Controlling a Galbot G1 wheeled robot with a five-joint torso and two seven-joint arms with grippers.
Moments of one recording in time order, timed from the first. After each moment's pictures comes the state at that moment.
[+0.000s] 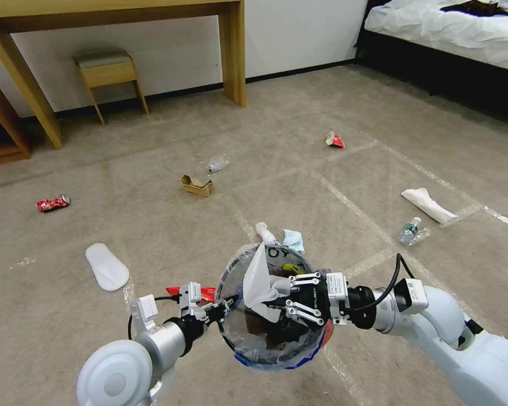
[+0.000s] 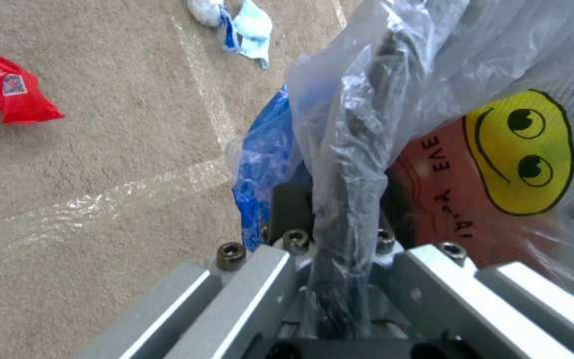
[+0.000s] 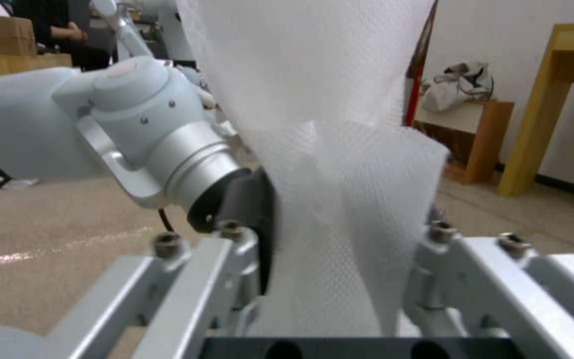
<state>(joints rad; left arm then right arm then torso) 1.46 -1.16 -0.39 -2.32 -1.36 0.68 -0.48 -1.15 0.73 0.22 2.10 0.73 0.11 -0.89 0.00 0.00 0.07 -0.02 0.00</state>
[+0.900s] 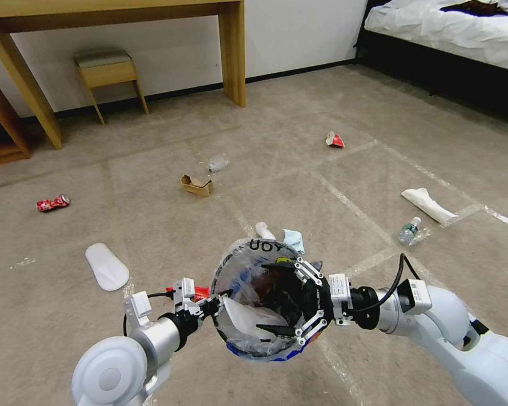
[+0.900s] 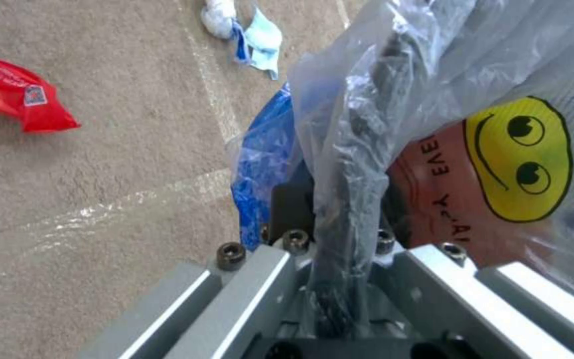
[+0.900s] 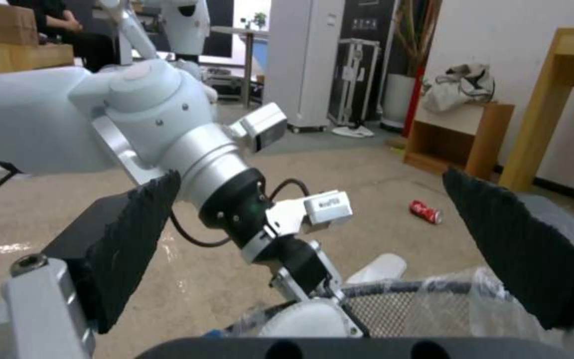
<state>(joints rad) 1.46 -1.17 -0.42 -2.30 -1.37 0.68 -0.47 -1.16 0.71 0.24 2.12 0.74 0.11 -0.89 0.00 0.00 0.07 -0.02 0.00</state>
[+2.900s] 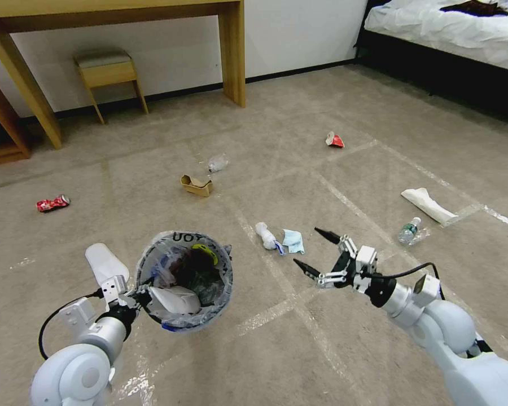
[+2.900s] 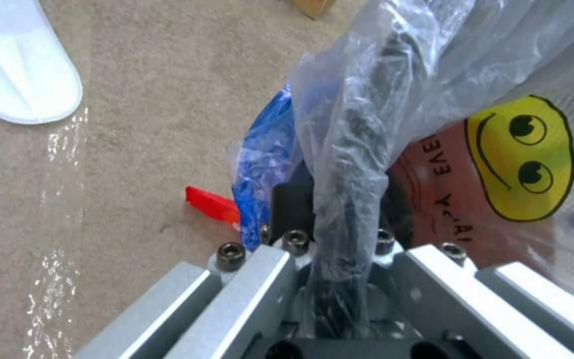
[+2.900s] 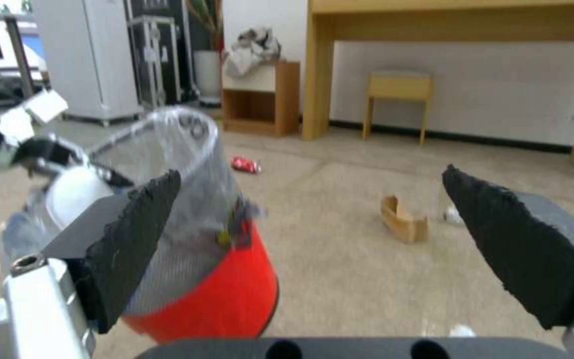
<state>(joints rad) 1.54 -1.30 -0.71 -2.20 -0.89 0.58 -0.31 -1.30 0.94 0.46 1.88 0.61 0.14 -0.71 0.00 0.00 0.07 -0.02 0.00</state>
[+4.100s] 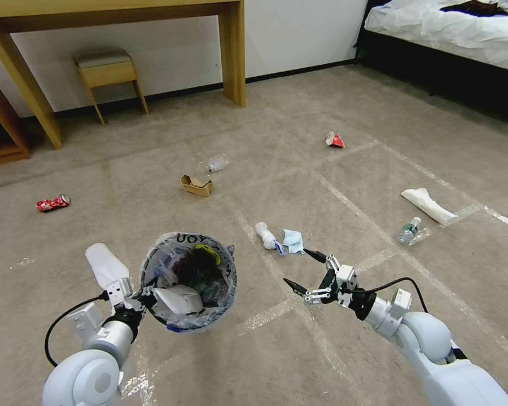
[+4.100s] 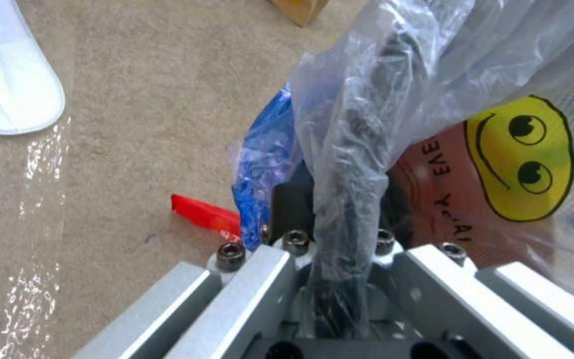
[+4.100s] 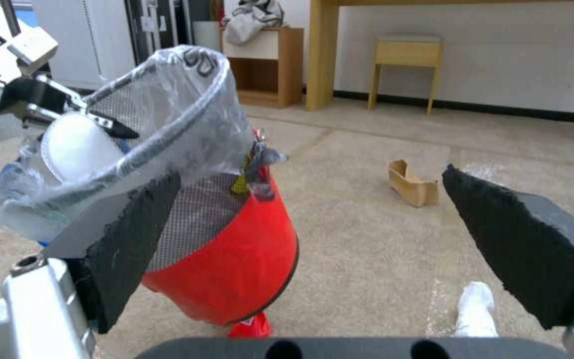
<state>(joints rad) 1.54 -1.34 -0.67 -2.18 -0.79 0.53 -0.26 -1.29 1.01 0.42 1.79 0.51 0.16 -0.74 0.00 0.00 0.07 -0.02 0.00</state>
